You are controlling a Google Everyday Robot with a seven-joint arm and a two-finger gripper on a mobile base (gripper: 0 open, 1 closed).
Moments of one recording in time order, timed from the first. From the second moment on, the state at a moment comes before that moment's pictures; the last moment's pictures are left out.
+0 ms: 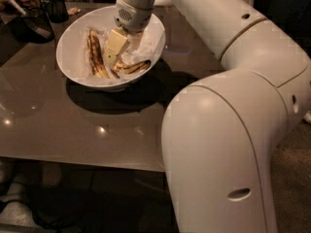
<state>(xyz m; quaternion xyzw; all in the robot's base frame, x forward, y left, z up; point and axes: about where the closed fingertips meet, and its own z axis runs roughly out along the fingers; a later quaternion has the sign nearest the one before) 0.659 0.077 0.901 -0.52 0.84 0.15 0.10</state>
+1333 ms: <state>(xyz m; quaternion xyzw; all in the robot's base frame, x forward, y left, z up) 0.648 0.091 0.890 -0.55 0.82 0.11 0.08</state>
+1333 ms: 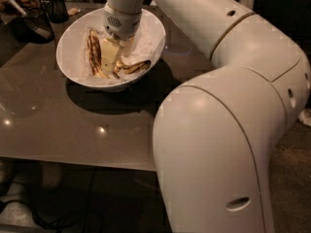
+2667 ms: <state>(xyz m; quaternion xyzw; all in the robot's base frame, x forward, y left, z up) 0.665 0.091 0.875 -0.53 0.84 0.09 0.07</state>
